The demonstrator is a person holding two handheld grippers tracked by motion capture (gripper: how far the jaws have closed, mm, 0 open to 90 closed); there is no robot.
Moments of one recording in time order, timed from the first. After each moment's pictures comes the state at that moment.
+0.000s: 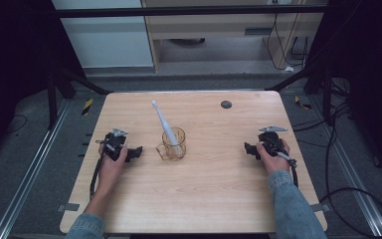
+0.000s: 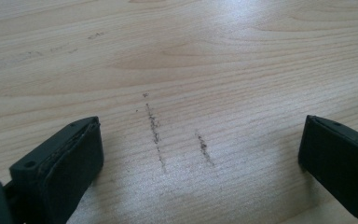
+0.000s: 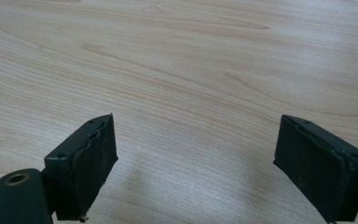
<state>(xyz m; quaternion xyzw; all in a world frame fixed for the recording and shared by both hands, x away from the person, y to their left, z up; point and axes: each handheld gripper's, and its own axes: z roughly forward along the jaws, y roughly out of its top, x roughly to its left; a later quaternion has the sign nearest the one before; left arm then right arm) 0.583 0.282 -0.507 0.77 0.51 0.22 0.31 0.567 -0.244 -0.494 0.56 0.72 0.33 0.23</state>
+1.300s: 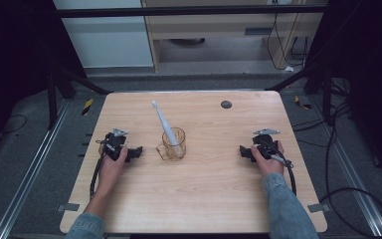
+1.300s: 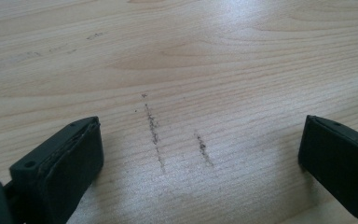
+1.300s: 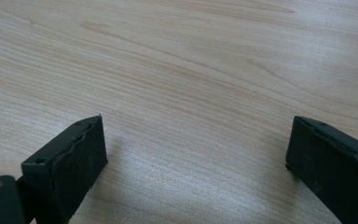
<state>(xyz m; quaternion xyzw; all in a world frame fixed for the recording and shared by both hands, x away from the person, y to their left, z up) 0.583 0.282 -0.507 0.77 0.51 0.22 0.31 0.570 -0.232 -0.511 0.55 0.73 0.32 0.24</state>
